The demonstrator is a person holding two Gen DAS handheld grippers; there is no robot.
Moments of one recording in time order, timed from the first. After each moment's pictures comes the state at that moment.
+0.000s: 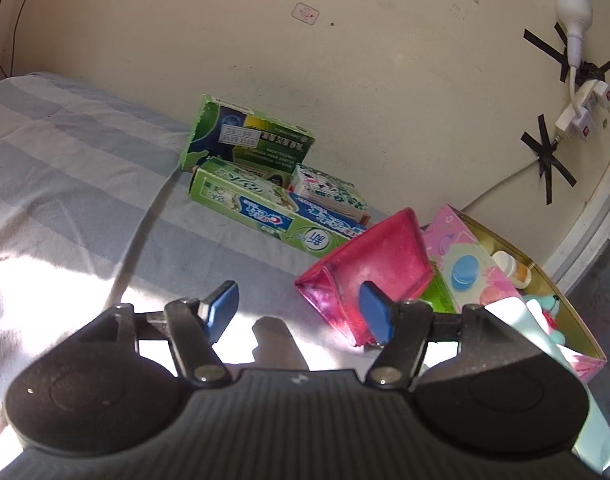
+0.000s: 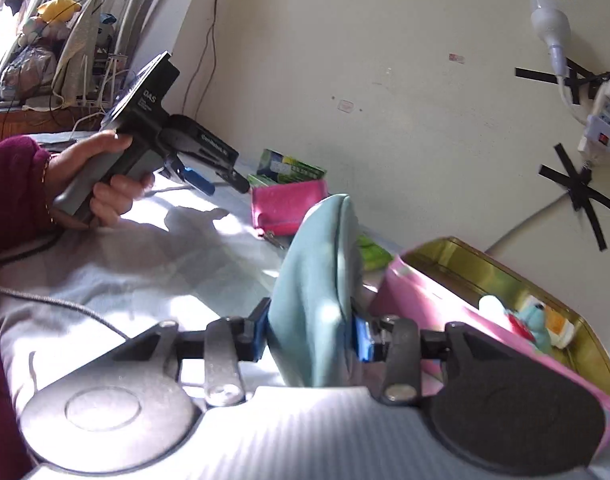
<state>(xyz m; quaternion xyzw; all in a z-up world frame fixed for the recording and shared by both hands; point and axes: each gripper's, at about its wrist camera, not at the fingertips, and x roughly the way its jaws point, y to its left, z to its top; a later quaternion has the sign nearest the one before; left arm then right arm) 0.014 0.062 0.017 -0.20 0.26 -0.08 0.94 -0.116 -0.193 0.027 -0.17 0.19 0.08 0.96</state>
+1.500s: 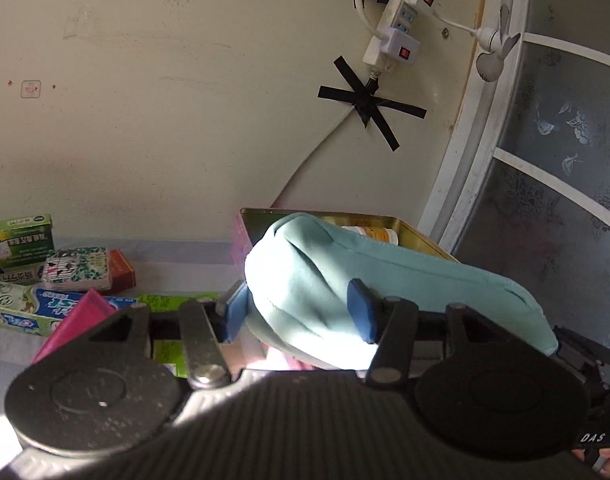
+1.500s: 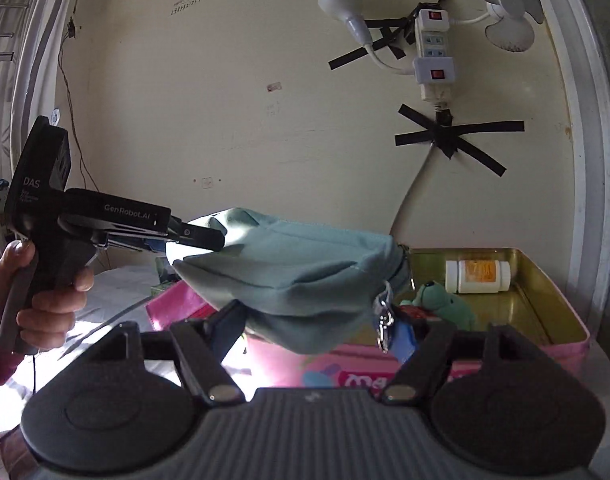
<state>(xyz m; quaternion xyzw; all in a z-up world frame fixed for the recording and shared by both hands) 0.047 -0.123 0.096 -0.06 0.23 -0.24 0.94 -0.078 -0.319 0.068 0.06 0.13 0.01 0.99</state>
